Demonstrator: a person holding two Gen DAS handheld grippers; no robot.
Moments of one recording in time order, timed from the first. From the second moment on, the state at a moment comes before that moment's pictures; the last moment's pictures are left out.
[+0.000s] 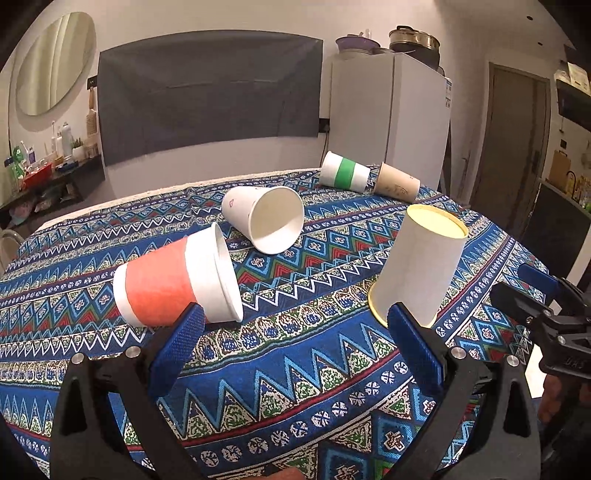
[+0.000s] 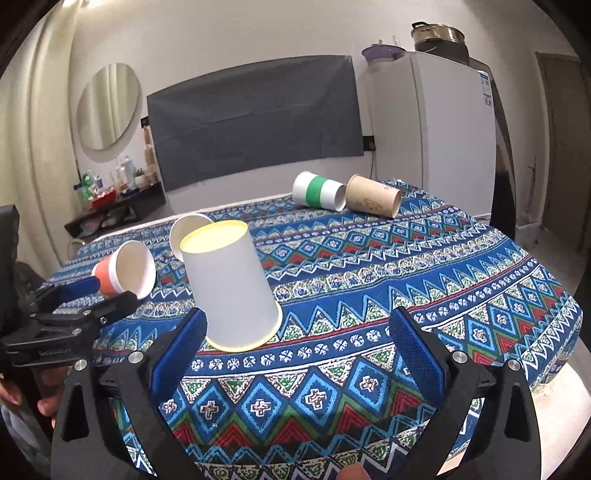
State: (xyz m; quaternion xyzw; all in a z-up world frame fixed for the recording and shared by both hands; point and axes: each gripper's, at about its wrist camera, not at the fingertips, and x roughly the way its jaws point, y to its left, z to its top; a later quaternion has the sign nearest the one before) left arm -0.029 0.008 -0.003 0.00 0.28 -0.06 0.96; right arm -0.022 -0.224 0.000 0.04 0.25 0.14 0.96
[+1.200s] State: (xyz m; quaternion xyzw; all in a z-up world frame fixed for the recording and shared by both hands) left arm -0.027 0.000 -0.008 0.02 0.29 -0.05 0.95; right arm -0.024 -0.210 -0.007 0.03 0.25 0.13 0.96
